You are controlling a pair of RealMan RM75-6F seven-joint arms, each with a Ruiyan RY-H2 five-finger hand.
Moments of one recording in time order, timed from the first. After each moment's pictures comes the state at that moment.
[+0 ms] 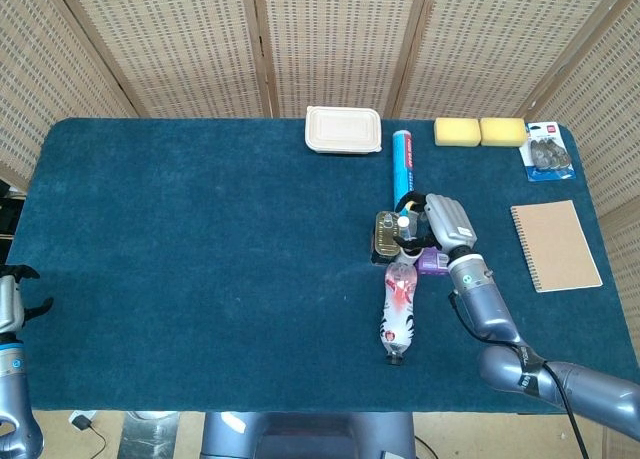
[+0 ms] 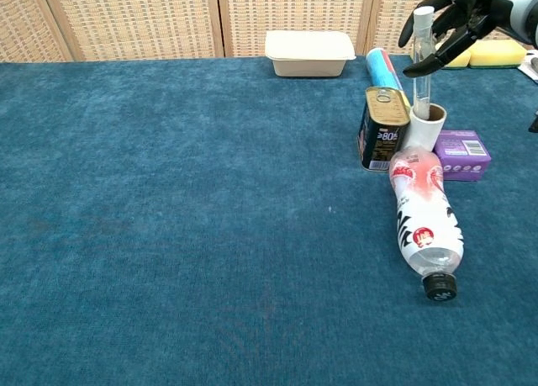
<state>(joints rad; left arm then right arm) -0.21 -1.69 -0.24 -0.68 1.20 1.20 -0.13 0.76 -1.35 0.33 -1.57 -0.83 0.93 -0.05</state>
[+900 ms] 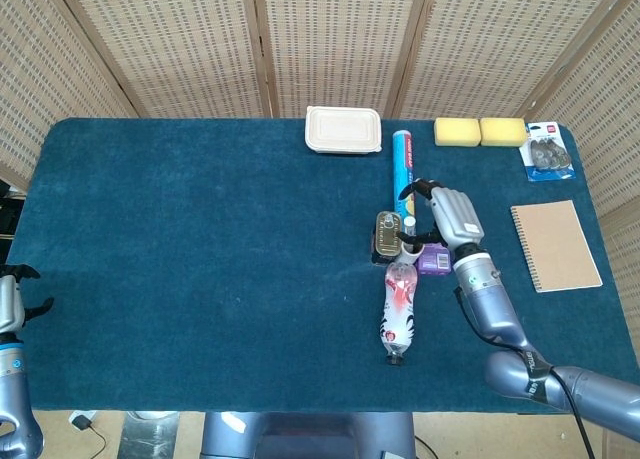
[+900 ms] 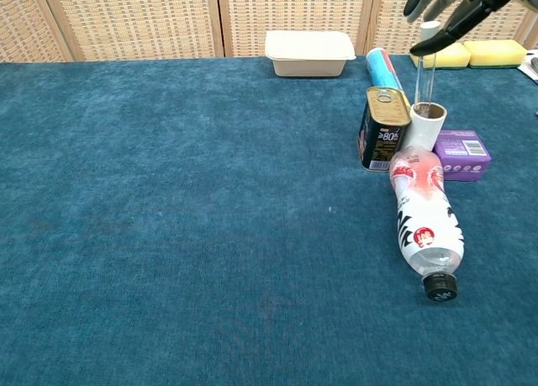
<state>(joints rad) -0.21 -1.69 -0.24 -0.68 1.20 1.20 -0.13 0.74 -1.31 0.35 -1.63 -0.90 1.02 -0.07</state>
